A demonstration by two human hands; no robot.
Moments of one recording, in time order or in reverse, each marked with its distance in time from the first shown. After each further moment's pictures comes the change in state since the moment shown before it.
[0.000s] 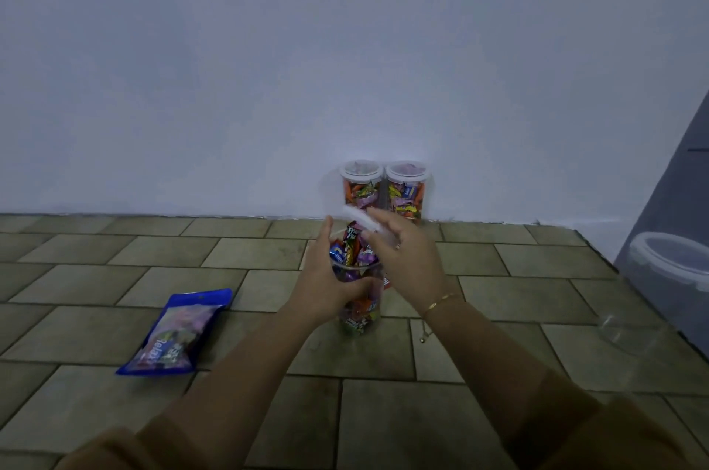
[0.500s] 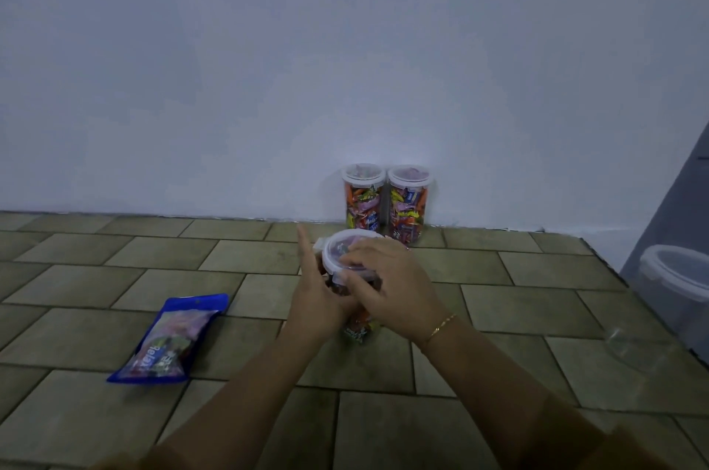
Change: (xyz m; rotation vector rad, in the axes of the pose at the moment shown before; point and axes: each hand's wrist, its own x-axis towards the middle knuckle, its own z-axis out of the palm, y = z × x) left_hand -0.009 0.000 0.011 -0.113 0.147 0.047; right_hand -0.007 0.014 0.009 -0.253 -0.130 -0.417
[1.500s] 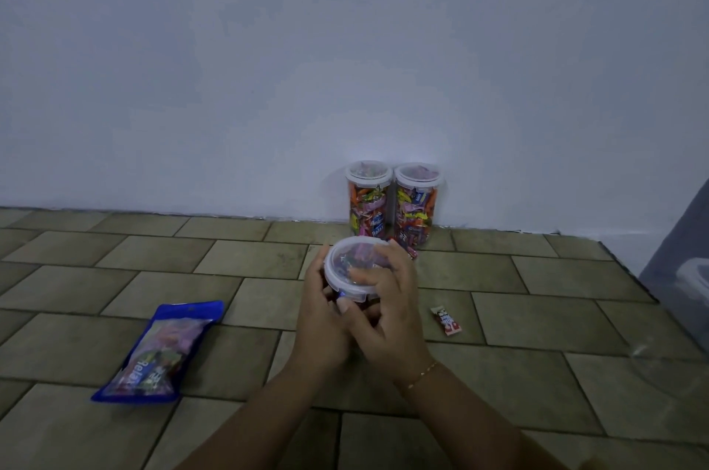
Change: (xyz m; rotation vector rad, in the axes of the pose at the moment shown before) left_hand -0.008 0.000 0.013 -0.167 0.104 0.102; right_hand -0.020 0.010 0.046 0.209 0.295 0.086
